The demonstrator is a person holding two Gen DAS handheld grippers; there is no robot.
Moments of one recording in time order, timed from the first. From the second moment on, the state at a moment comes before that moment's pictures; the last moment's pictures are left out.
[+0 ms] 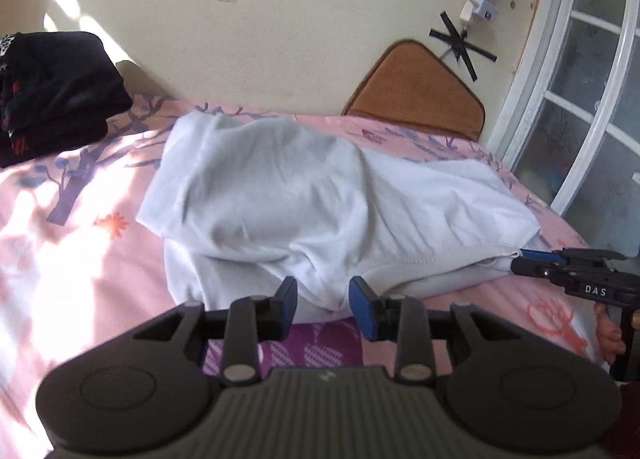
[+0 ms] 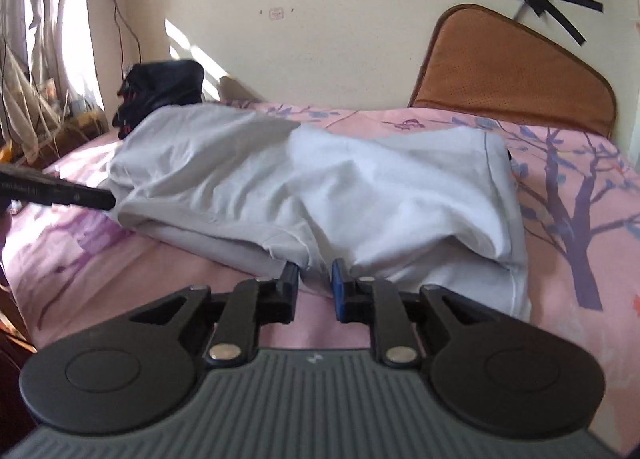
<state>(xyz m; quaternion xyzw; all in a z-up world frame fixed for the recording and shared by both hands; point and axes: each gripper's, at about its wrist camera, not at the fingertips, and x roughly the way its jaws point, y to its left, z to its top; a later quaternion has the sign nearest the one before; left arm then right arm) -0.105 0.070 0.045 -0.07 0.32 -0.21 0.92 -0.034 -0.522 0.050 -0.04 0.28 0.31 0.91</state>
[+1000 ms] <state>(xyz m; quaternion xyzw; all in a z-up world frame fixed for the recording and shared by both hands) -0.033 0.127 0.093 -0.16 0.29 -0.10 0.94 0.039 -0.639 0.047 0.26 0.27 0.16 0.91</state>
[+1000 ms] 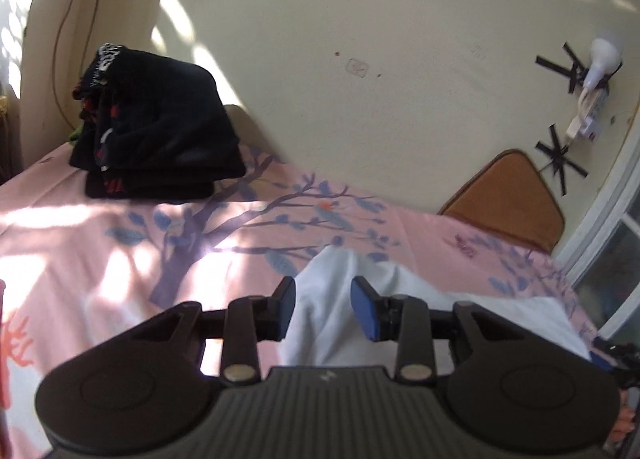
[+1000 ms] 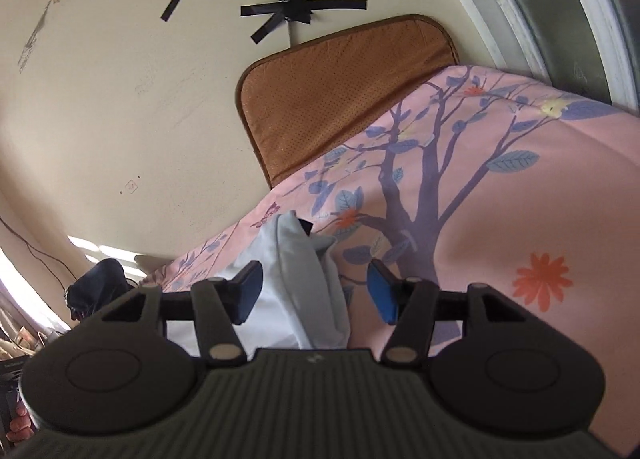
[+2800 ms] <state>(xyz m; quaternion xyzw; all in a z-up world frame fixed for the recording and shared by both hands) 0.010 0.150 0.045 -0.24 0.28 -0.16 0.91 0.084 -0.319 0.085 0.18 0.34 0.41 0.83</state>
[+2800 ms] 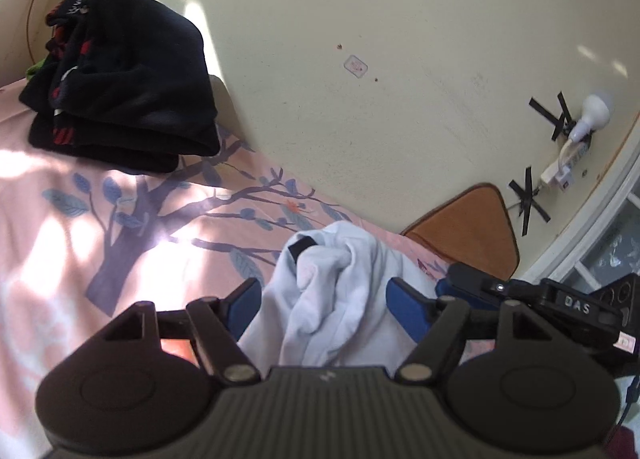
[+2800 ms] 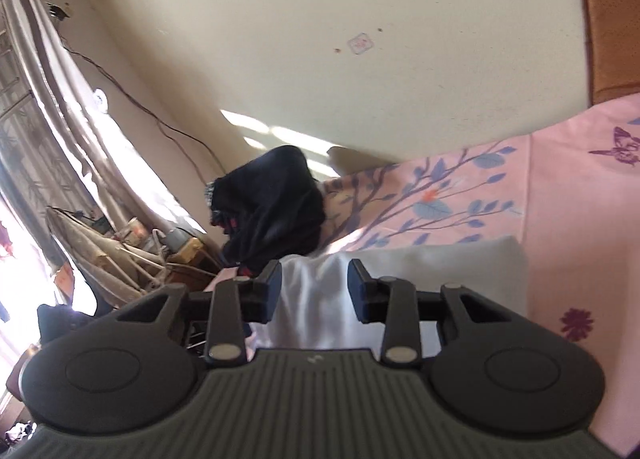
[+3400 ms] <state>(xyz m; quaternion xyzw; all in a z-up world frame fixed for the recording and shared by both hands) 0.008 0.163 0.026 -0.26 0.37 -0.21 0.87 0.083 -0.424 0.033 0.17 0.38 0.35 0.84</state>
